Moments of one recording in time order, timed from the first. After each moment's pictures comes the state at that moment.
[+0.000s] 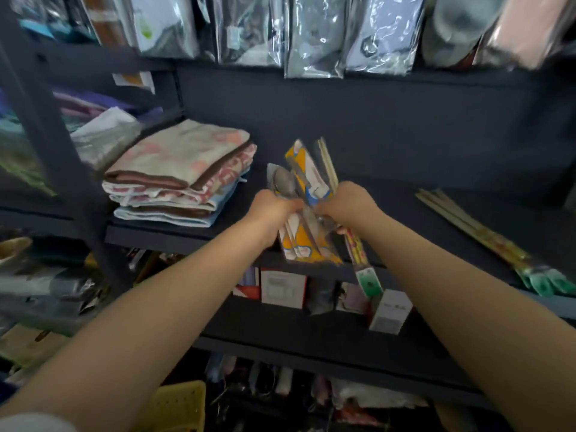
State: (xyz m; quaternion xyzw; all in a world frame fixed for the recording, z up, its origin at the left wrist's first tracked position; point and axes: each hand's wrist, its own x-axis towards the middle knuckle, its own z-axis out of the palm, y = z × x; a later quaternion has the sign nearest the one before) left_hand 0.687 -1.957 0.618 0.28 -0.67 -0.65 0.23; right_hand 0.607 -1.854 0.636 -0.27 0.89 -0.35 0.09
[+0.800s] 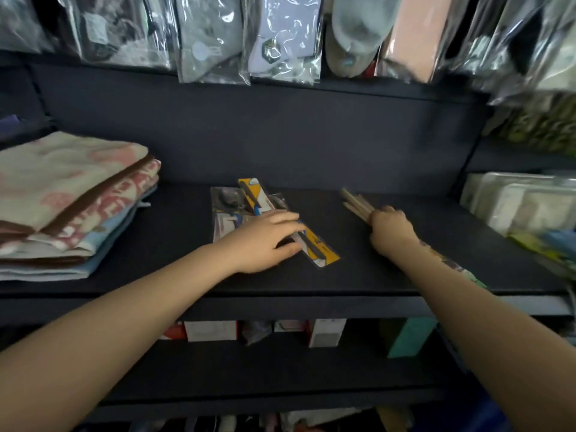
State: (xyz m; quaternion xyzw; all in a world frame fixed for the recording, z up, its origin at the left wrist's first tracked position) left_hand 0.614 -1.917 0.613 -0.10 -0.99 -0.10 0.06; right_hand 0.483 -1.708 0.605 -0.13 0.99 -0.02 -0.05
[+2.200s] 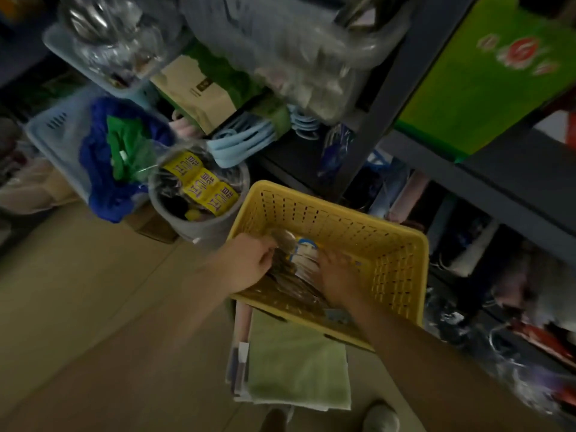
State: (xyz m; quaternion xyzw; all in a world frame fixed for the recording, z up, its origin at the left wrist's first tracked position) left_hand 1.067 -2.149 0.235 0.34 -0.89 -0.24 -0.18; right_hand 0.907 -2.039 0.115 -0.51 0.77 0.09 0.37
